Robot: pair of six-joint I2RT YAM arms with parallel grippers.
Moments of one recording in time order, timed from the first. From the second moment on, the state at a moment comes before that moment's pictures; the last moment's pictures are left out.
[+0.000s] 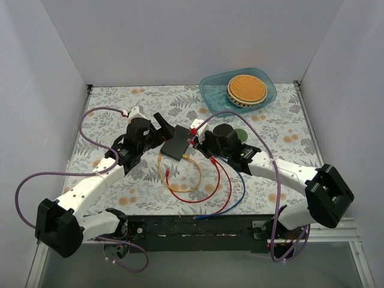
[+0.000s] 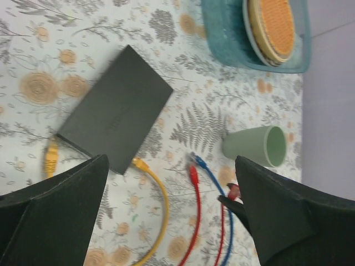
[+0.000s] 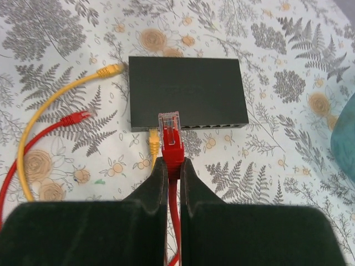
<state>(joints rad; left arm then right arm) -0.53 1.11 0.85 -0.20 -0.17 -0.86 0.86 1.39 0.88 0.12 -0.10 -0.23</state>
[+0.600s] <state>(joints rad) -0.32 1.52 0.91 -0.09 -0.03 -0.64 0.76 1.70 1.04 -0.07 -0.20 -0.20</state>
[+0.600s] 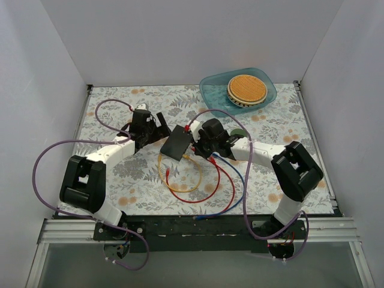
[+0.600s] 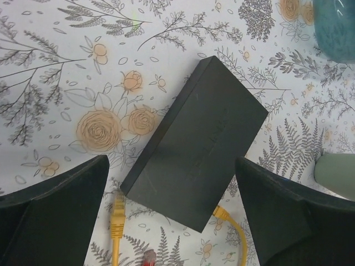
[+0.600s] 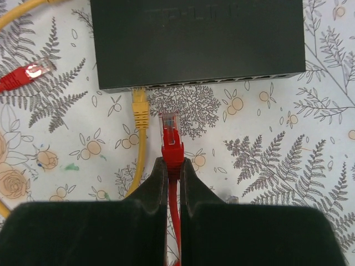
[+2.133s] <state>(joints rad) -0.32 1.74 0.92 0.11 0.23 -0.56 0.75 2.04 1.45 -0.47 -0.24 -0.17</state>
